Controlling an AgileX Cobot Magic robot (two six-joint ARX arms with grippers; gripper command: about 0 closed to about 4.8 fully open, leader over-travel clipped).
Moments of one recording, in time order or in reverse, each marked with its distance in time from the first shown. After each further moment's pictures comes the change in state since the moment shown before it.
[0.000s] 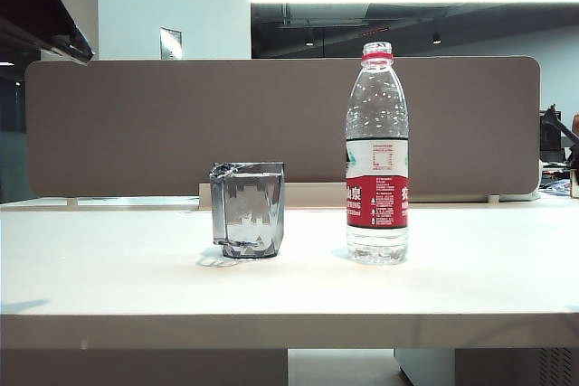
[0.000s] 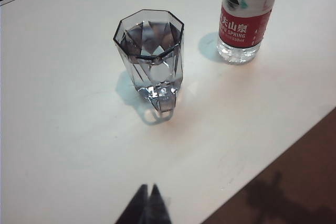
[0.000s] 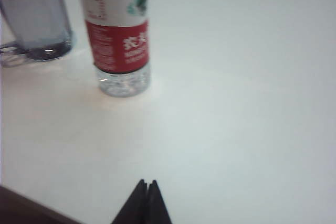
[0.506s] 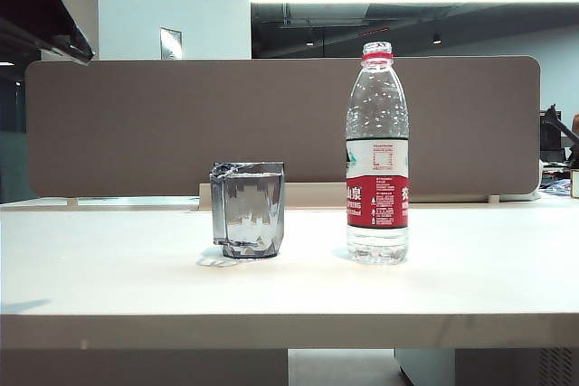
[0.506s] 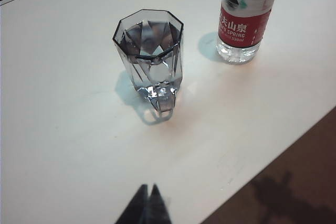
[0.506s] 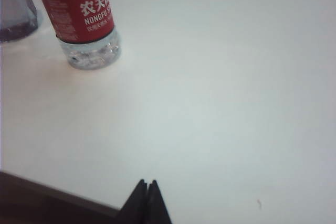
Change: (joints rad) left arm 0.000 0.000 0.000 0.000 0.000 0.000; right arm -0.131 -0.219 -0.014 -0.264 -0.076 0.026
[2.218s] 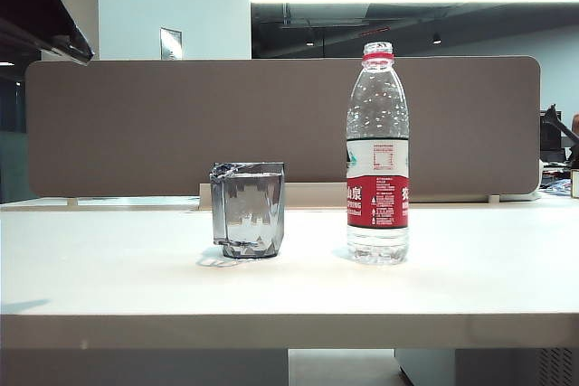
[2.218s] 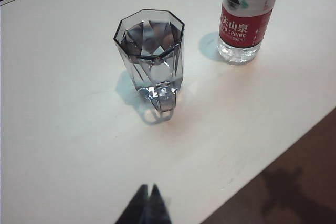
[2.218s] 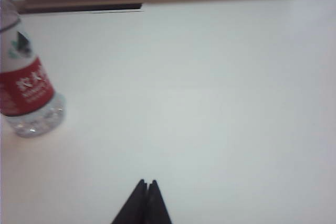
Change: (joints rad) left arm 0.000 0.000 0.000 0.000 0.000 0.000; right arm -0.172 -0.159 0.000 -0.013 0.014 0.088
